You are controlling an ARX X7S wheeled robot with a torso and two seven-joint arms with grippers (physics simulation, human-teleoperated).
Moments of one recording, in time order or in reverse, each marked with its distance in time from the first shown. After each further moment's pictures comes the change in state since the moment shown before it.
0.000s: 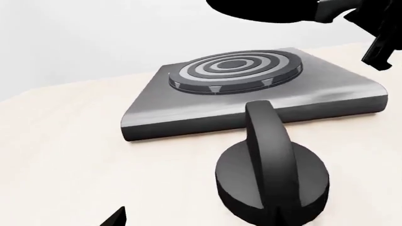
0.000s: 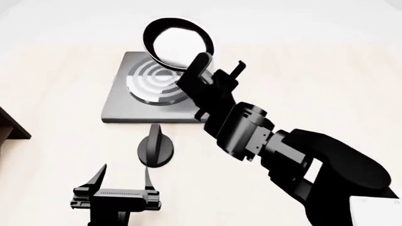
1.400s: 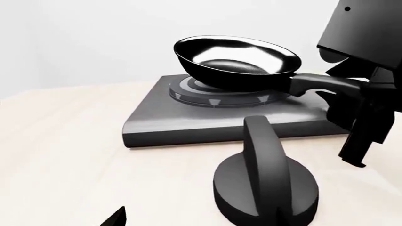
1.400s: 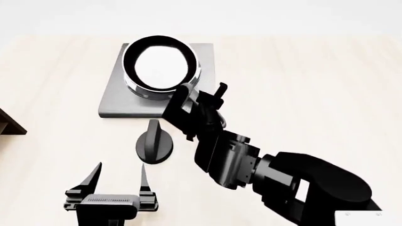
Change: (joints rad) left arm 0.041 -0.022 -0.009 0.037 -0.033 0.119 0.006; right arm -0.116 -0.014 -0.071 -0.106 -0.132 0.000 0.111
